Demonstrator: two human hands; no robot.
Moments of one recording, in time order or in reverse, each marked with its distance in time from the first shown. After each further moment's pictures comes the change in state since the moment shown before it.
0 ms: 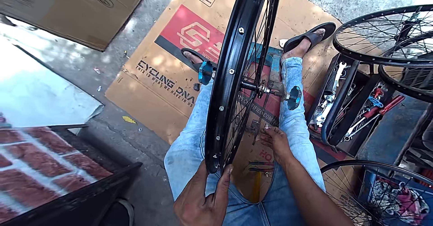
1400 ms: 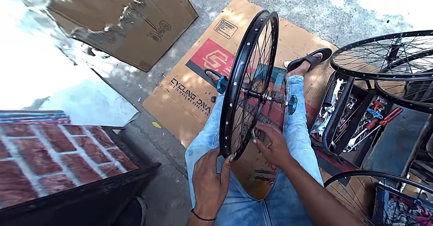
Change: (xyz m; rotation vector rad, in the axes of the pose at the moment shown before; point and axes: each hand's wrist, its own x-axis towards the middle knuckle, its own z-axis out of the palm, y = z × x) left_hand -0.009 -0.017 -0.006 0.206 -0.064 0.012; right_hand -0.032 -0.028 0.012 -0.801 -0.233 -1.278
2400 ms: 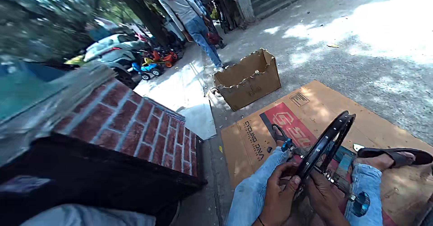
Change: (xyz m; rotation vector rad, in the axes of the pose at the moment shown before) left_hand 0.107 0.053 0.016 -0.928 0.189 -0.122; right_hand 0.130 -0.044 -0.002 0.650 -0.168 -0.330
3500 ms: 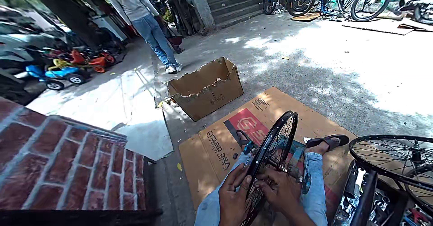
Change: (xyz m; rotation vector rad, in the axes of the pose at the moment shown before) left_hand -0.007 -0.003 0.002 -0.120 0.193 -0.035; right_hand -0.004 -0.011 -0.008 -0.139 -0.036 -0.117
